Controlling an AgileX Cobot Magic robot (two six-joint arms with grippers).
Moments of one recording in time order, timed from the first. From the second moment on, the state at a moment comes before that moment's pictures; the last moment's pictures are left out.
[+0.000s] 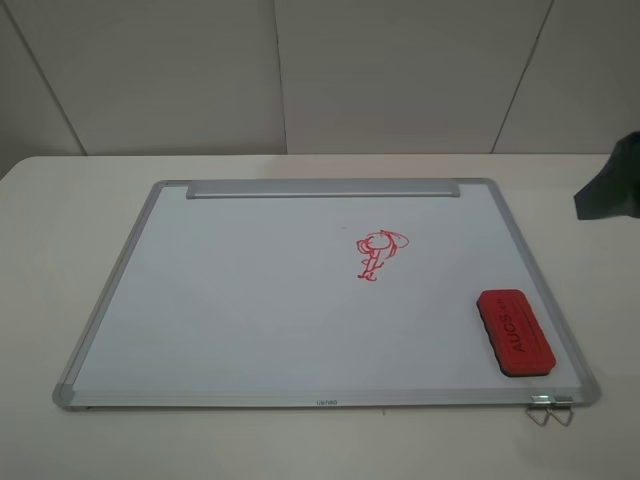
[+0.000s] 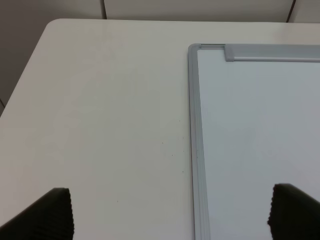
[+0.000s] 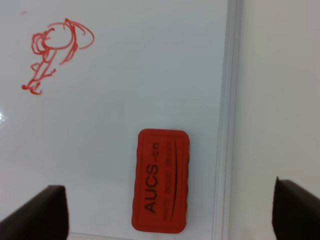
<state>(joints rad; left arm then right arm) 0.02 -0.01 -0.50 0.02 1.07 -0.02 0.18 0.95 -0.79 -0.06 0.95 0.15</state>
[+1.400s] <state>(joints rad) 0.02 -0.01 -0.50 0.02 1.07 -0.02 0.18 0.00 -0.52 -0.03 1.07 0.08</state>
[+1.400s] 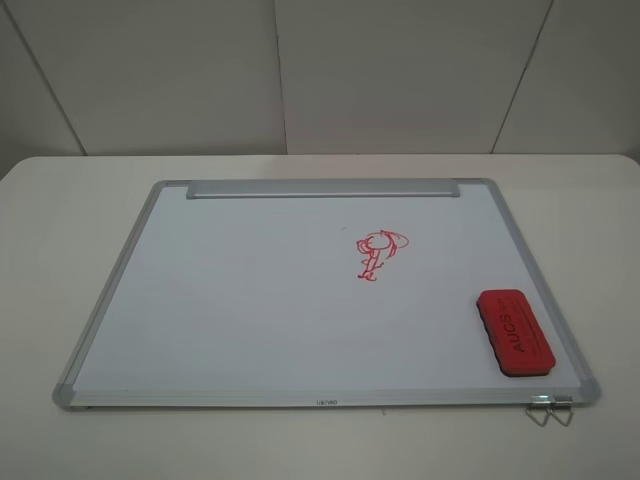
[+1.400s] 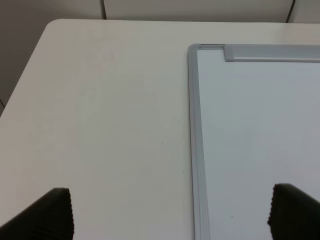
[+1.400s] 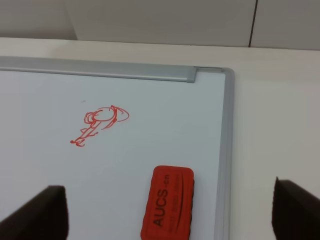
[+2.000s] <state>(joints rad) 0.02 -0.01 -0.50 0.02 1.07 -0.02 0.06 0.00 -0.52 -0.03 1.06 0.07</state>
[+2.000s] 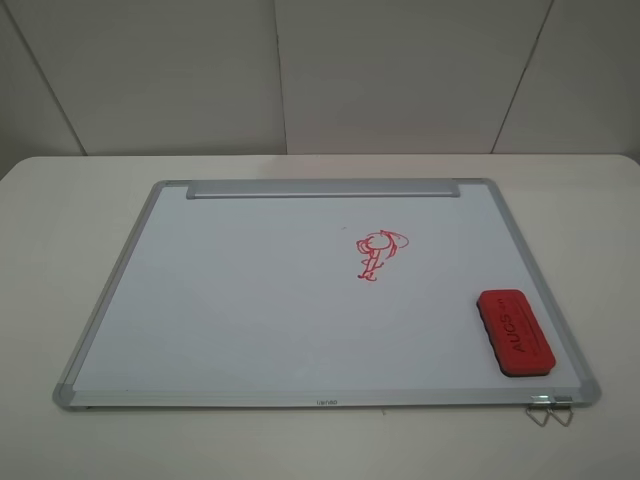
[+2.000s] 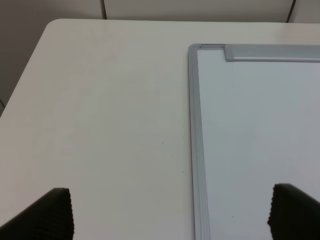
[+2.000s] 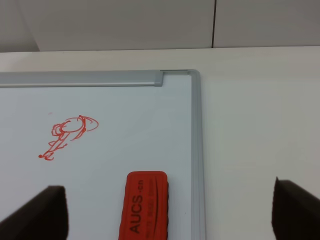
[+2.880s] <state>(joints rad) 0.02 -0.01 -0.50 0.02 1.07 -0.02 0.06 0.00 -0.52 -0.03 1.06 0.07</state>
